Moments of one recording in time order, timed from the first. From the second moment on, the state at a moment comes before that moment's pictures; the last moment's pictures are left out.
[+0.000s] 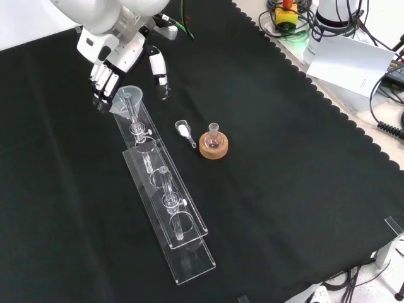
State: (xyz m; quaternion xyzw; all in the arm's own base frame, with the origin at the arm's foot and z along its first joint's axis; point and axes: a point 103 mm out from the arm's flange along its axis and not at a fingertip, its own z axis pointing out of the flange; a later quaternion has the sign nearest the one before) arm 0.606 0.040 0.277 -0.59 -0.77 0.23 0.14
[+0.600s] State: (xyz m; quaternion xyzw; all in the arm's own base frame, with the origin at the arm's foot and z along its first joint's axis) arm 0.610 0.041 0.286 -0.58 -0.77 0.22 0.13
